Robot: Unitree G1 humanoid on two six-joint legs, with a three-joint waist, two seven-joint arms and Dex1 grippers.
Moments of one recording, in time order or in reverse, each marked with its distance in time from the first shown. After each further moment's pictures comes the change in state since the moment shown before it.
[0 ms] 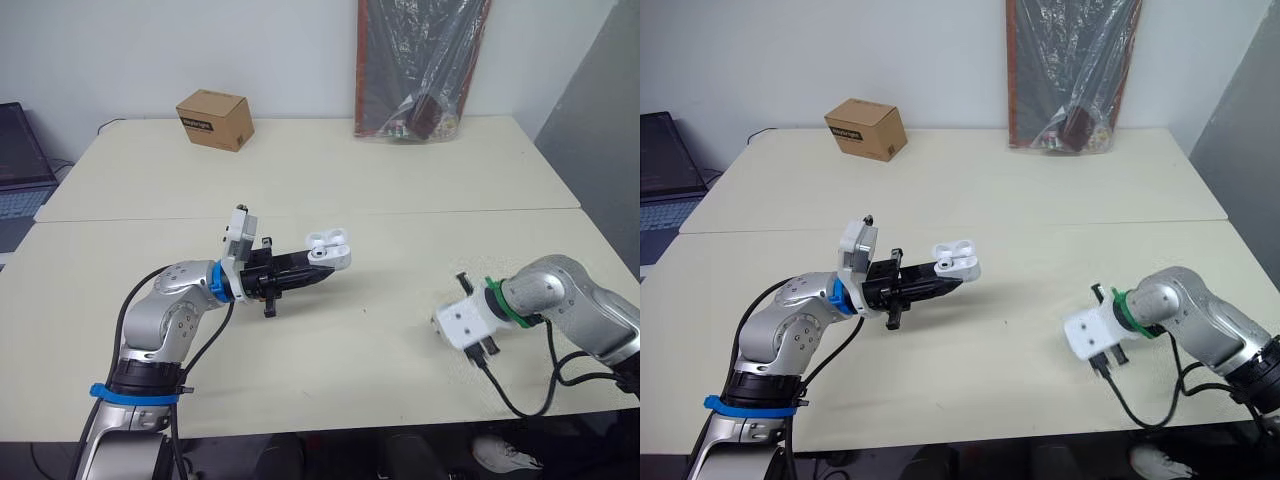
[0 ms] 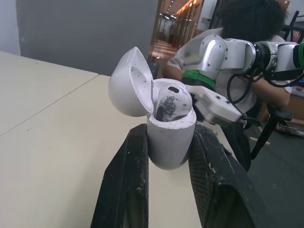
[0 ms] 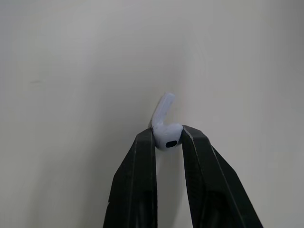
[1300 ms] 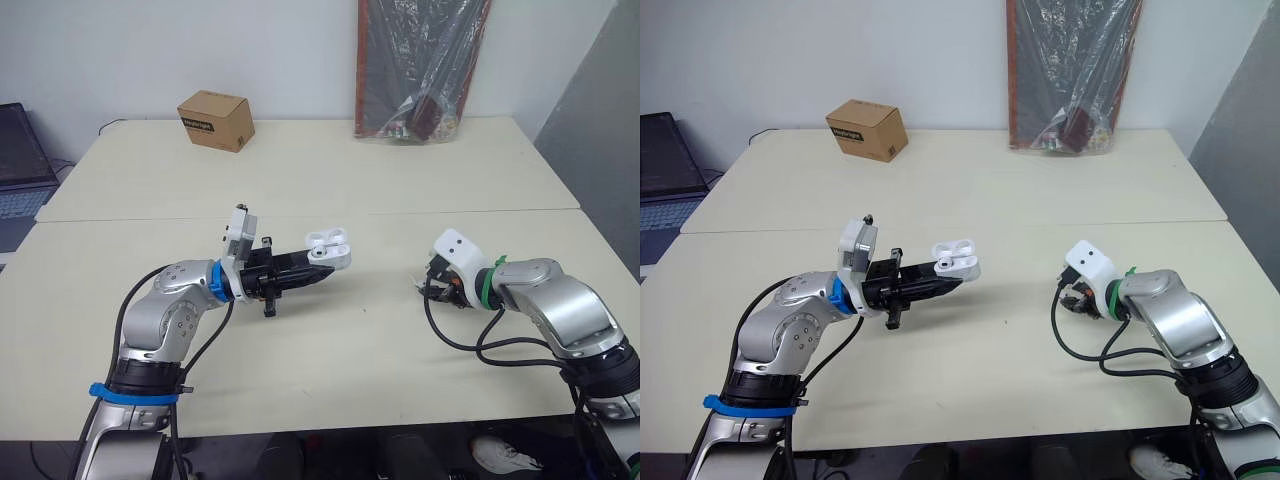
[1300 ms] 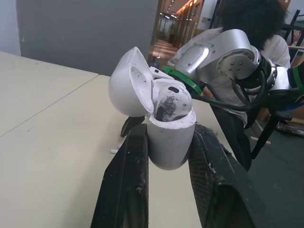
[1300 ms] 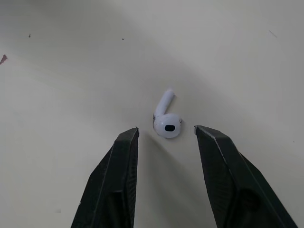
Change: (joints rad) left arm -0.001 0.003 0.000 -0.002 0.000 0.004 0.000; right arm 0.017 0.368 -0.312 -0.114 0.347 1.283 -0.540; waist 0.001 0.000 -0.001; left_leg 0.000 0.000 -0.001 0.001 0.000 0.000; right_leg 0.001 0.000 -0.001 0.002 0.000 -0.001
